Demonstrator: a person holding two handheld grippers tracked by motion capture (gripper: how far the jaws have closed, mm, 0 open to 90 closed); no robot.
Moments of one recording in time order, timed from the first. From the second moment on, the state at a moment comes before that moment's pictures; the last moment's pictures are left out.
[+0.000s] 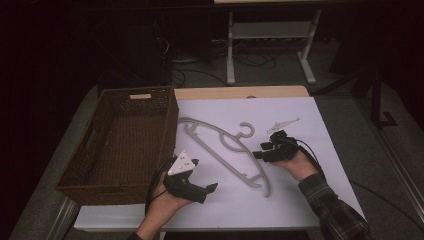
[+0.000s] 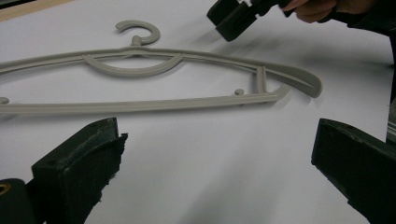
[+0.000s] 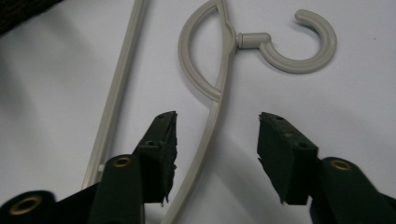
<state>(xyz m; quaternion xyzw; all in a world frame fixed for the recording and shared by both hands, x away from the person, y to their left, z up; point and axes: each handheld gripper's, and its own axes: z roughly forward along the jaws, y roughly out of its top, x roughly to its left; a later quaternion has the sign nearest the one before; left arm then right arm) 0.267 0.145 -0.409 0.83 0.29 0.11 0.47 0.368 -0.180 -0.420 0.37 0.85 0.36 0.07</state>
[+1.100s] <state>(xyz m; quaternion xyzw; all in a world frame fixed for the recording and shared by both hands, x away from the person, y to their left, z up) 0.266 0.145 -0.408 0.82 0.29 0.11 0.48 0.383 -0.161 -0.444 0.39 0.87 0.30 0.11</state>
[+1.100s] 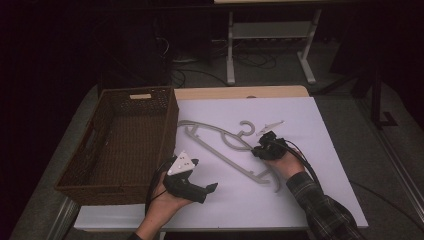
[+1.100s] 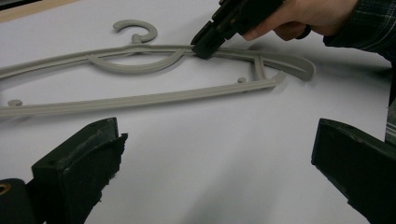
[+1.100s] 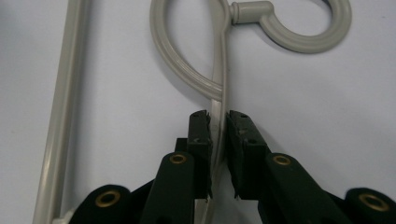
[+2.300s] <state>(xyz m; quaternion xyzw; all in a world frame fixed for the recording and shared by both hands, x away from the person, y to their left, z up) 0.266 0.143 -0.406 0.82 0.29 0.11 0.48 0.372 -0.185 -0.412 0.34 0.85 0.36 0.15</state>
